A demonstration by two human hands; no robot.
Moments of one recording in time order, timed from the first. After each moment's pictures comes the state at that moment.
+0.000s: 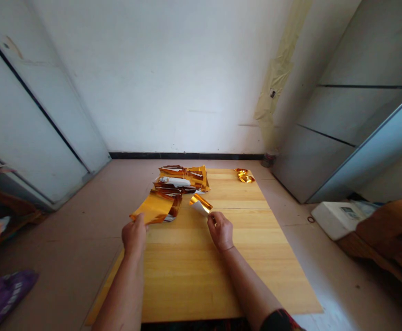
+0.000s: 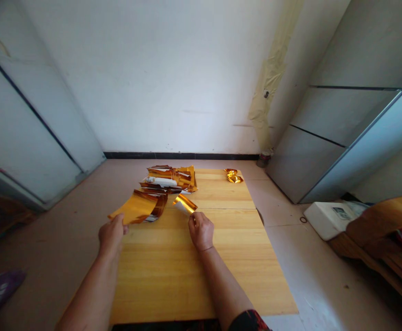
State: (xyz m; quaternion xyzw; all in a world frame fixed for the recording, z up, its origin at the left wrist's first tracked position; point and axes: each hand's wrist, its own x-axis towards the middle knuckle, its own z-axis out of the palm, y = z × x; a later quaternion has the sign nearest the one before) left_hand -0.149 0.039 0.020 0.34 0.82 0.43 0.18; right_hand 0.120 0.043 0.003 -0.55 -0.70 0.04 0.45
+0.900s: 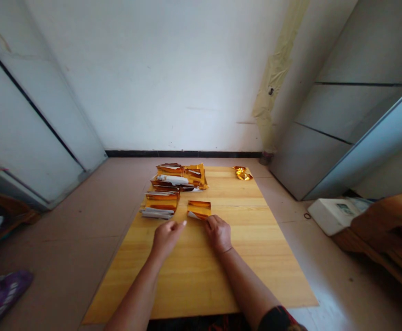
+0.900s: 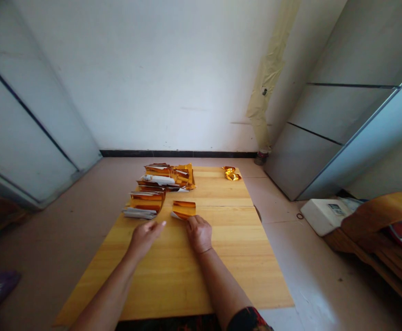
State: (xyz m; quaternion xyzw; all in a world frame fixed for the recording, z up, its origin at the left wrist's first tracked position) left_hand -0.073 0.016 0.018 0.56 0.68 0.37 0.29; right_hand 0.125 0.031 -0.010 -0.56 -0.74 0.05 0.36
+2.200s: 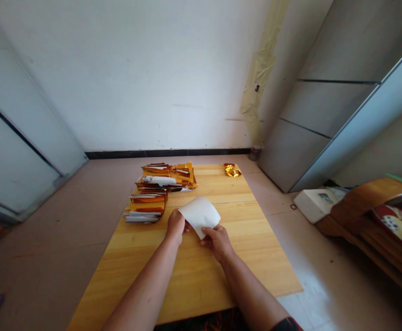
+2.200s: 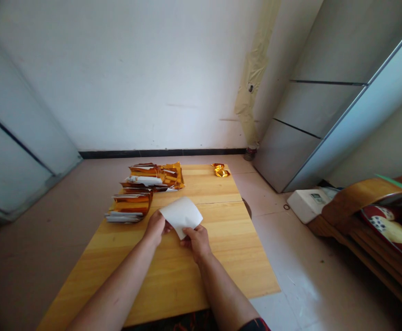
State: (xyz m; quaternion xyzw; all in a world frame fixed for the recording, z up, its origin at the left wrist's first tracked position) left_hand 0.007 0.057 0.014 0.33 0.63 0.46 0.53; right_hand 0.134 0.003 0.007 -0.50 -0.22 0.66 0.52
